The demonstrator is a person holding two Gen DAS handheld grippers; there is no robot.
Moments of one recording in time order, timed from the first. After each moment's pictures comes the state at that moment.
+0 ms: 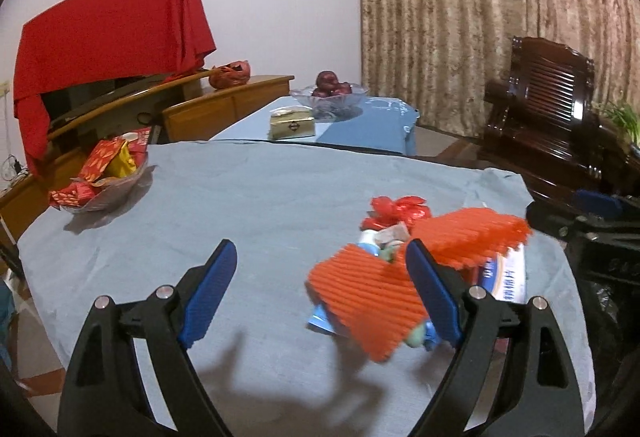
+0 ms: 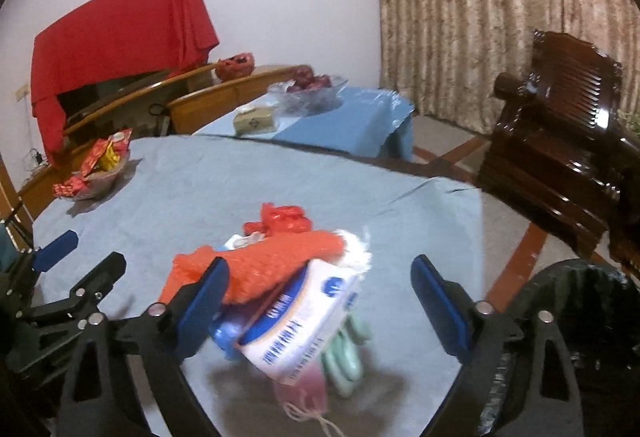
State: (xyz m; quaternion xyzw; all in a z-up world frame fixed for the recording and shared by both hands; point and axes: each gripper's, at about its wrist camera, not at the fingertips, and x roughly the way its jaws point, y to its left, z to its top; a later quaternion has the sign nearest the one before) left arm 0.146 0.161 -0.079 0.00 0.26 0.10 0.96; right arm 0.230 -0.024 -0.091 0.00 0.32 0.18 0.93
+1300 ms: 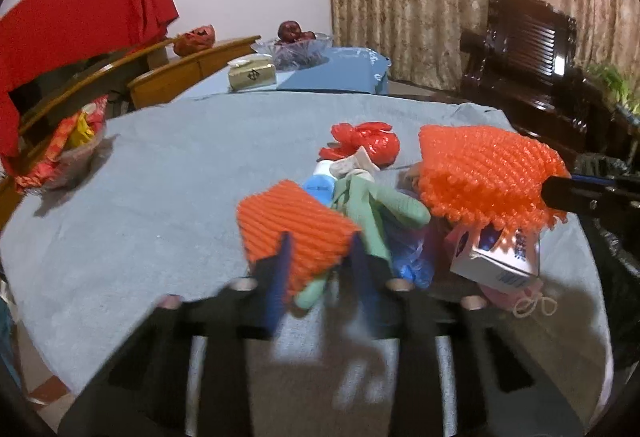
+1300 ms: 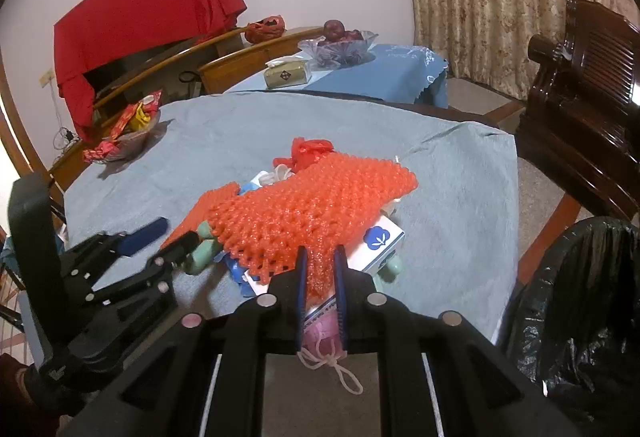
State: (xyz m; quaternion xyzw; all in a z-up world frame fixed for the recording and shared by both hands) left arm 0.160 0.137 -0.140 0.01 0.33 0.04 0.94; right arm 0.211 -0.040 -0.123 0.01 0.37 0.24 0.90
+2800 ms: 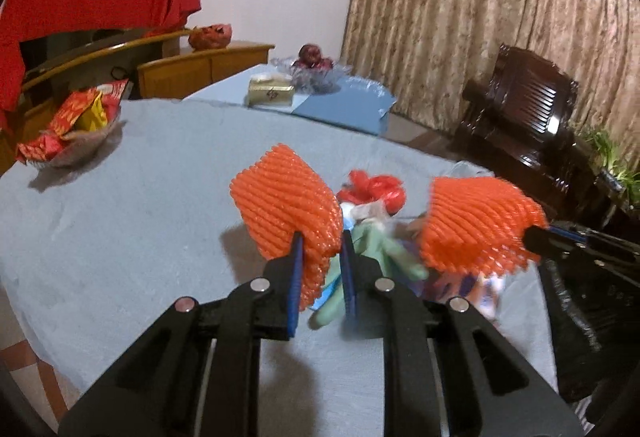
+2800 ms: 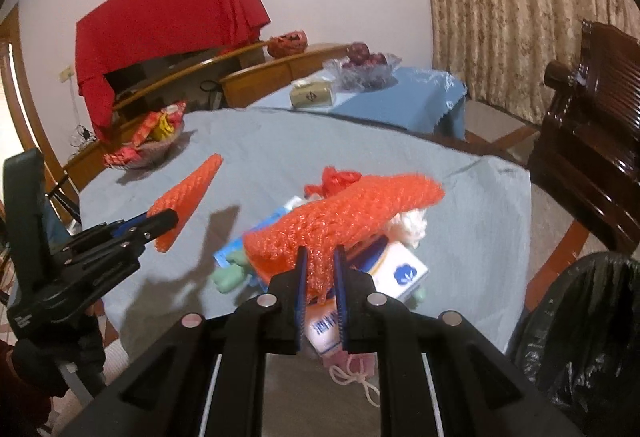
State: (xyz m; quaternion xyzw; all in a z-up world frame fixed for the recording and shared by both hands) left arm 0.135 0.179 -0.083 -0.07 0.30 0.04 0.95; right arm 0.197 -0.027 -0.085 0.01 0.33 0.28 0.90
